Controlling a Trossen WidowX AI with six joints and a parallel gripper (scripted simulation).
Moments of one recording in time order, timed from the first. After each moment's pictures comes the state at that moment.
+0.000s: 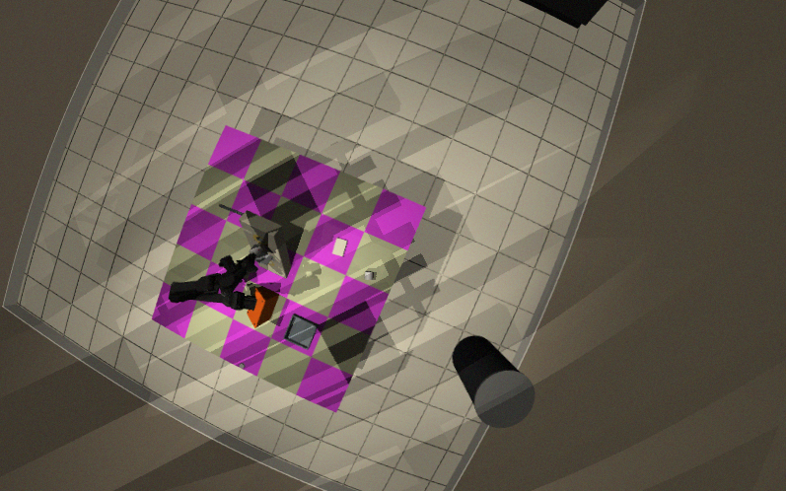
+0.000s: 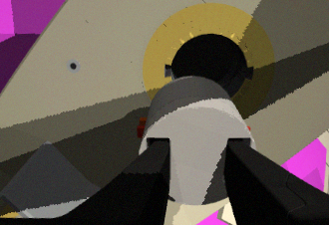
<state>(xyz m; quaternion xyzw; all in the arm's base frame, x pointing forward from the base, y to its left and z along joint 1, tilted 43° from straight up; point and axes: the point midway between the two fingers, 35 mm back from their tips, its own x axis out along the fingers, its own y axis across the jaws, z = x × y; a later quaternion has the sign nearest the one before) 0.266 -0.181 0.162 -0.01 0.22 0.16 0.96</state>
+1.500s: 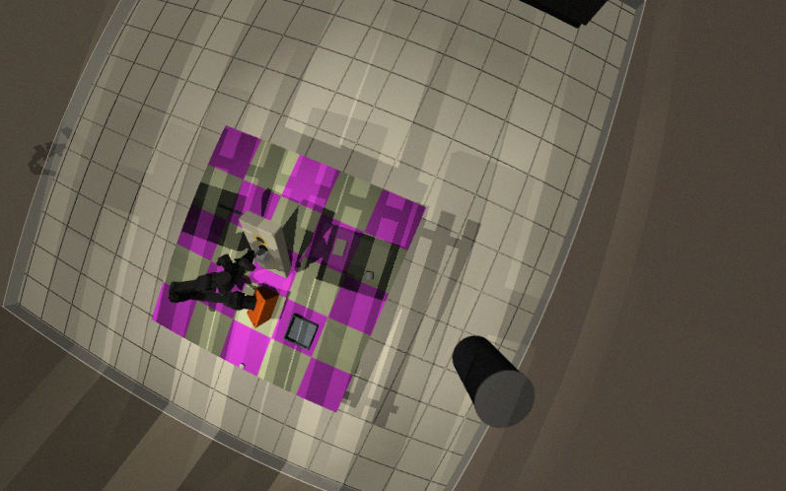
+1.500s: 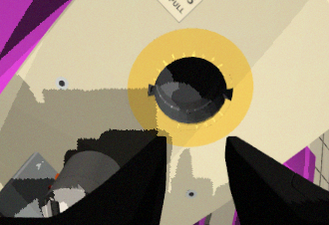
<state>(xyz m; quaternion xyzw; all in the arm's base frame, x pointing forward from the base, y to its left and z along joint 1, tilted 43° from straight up) 0.271 -0.190 0.174 -0.02 0.22 0.16 0.96</state>
